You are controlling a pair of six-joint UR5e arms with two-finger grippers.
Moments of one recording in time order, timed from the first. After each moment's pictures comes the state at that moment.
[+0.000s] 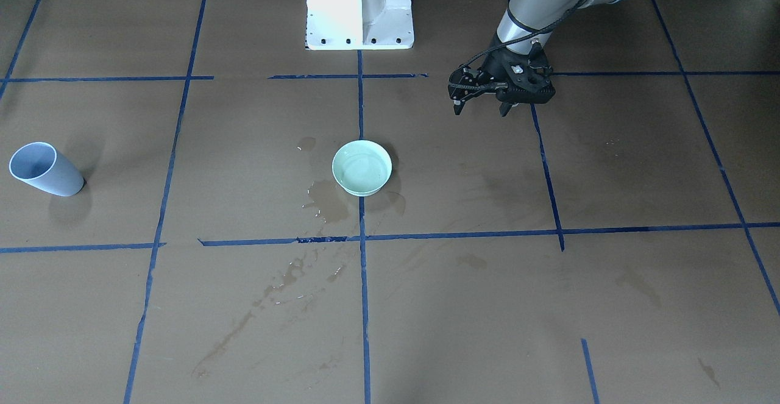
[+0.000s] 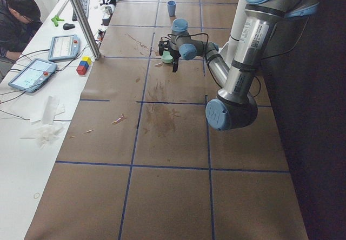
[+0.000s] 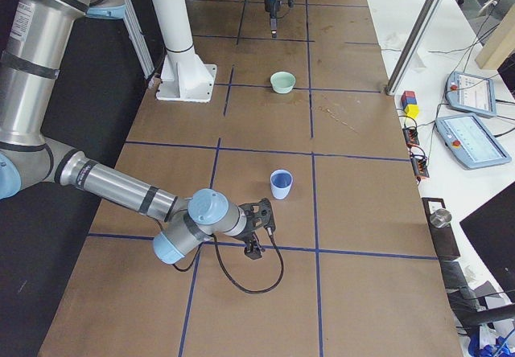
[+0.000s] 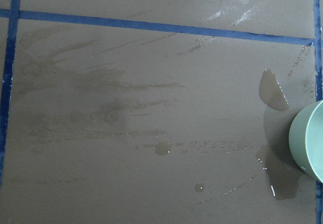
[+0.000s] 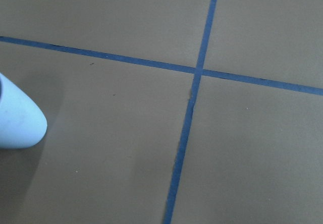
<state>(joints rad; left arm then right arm) -0.62 -1.92 -2.00 -1.69 -1.95 -1.24 1.47 -1.90 1.52 -0.57 2.33 0.28</state>
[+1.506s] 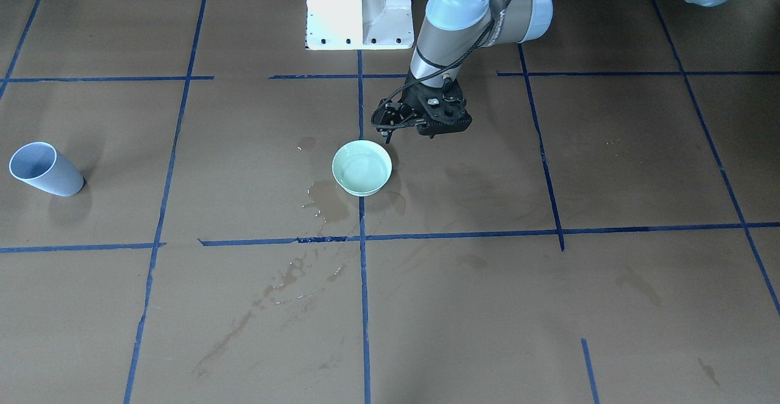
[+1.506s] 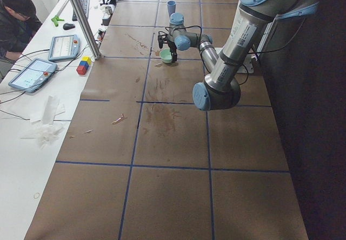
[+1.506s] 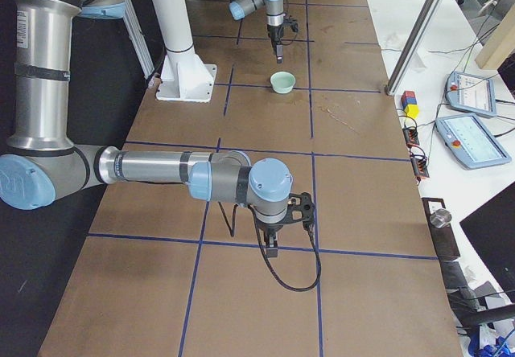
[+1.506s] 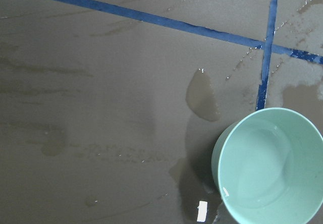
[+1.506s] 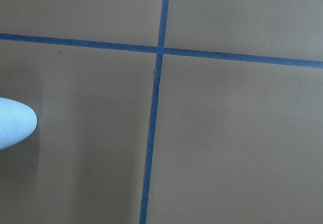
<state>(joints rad) -0.52 -2.22 -1.66 -1.78 -1.86 -1.51 1.66 -1.71 1.75 -1.64 2.37 -0.18</state>
